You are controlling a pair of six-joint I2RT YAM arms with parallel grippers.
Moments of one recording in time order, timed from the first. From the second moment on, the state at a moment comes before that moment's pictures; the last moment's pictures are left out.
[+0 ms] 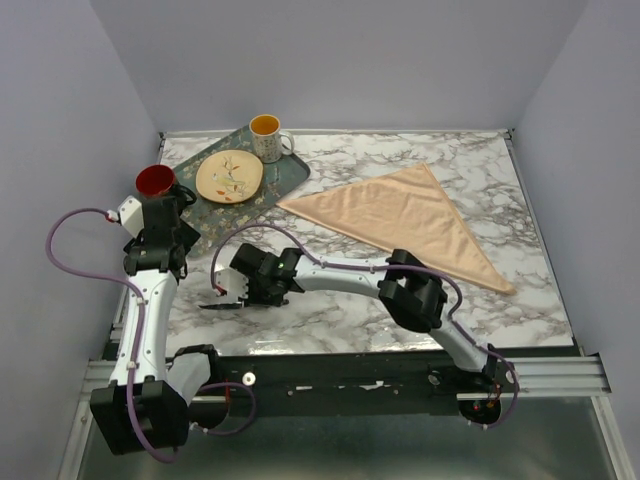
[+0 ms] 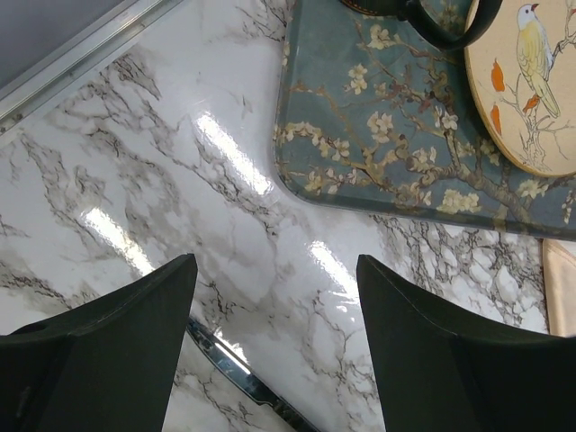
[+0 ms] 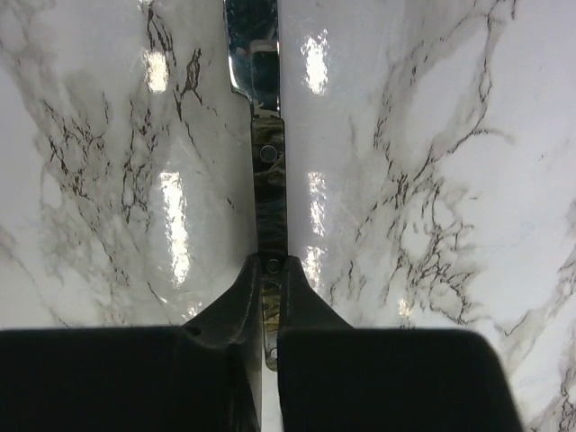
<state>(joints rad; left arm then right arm) 0.12 0.99 0.87 -0.70 -0.37 -0.72 1.20 2.31 1.87 -0.64 -0.10 -0.43</state>
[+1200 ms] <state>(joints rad) 0.12 1.12 0.91 -0.65 -0.23 -0.68 1.06 1.95 1.35 -0.66 0.01 -0.26</state>
